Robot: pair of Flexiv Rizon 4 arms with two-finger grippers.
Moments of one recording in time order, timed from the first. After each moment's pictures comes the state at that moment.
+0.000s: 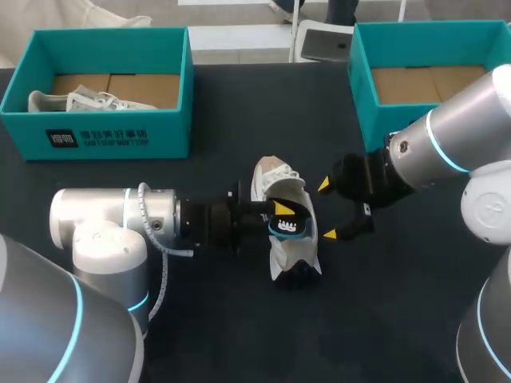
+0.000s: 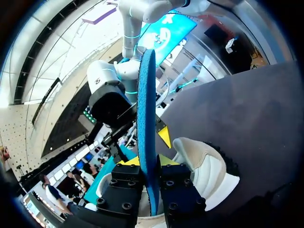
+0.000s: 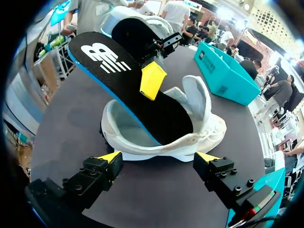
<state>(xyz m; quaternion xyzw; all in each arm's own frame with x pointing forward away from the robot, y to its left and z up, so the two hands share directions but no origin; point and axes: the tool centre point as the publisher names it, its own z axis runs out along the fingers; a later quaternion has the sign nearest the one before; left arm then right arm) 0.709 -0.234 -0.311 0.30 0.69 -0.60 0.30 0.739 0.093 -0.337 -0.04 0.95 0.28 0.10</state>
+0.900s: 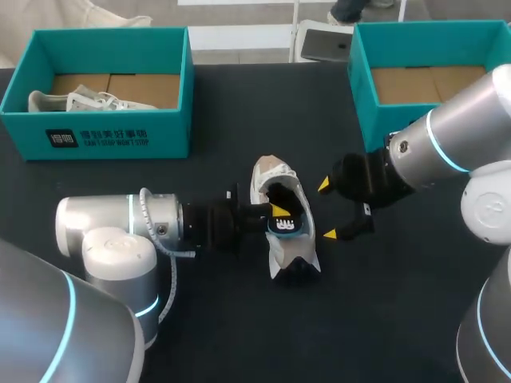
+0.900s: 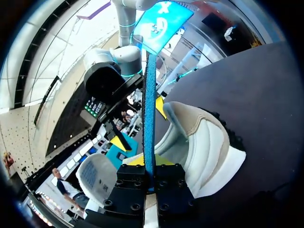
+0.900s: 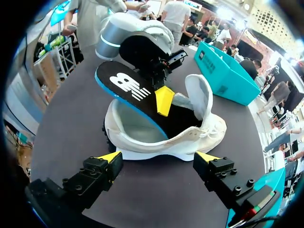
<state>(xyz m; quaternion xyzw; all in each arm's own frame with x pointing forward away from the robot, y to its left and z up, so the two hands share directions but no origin) 0.740 -0.229 -0.347 0.29 0.70 -0.56 0.33 0.739 0.093 -0.337 -0.04 0.95 0.28 0.10</state>
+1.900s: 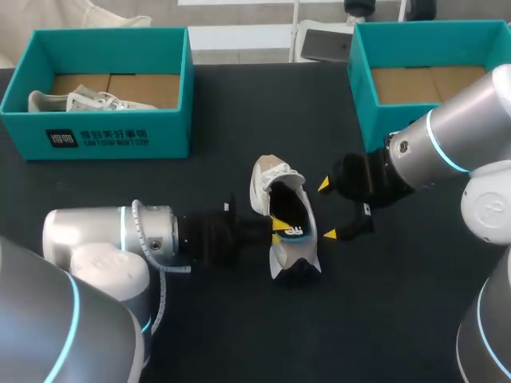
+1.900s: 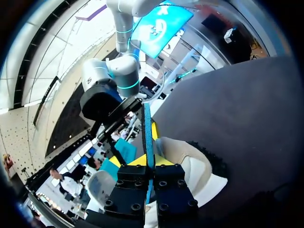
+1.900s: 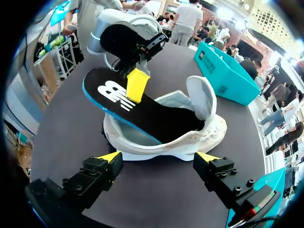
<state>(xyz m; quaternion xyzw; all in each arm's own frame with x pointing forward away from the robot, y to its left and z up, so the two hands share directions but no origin) 0.697 -0.228 -0.328 0.29 0.70 -0.56 0.33 0.739 0.093 -0.337 -0.04 0.95 0.28 0.10</state>
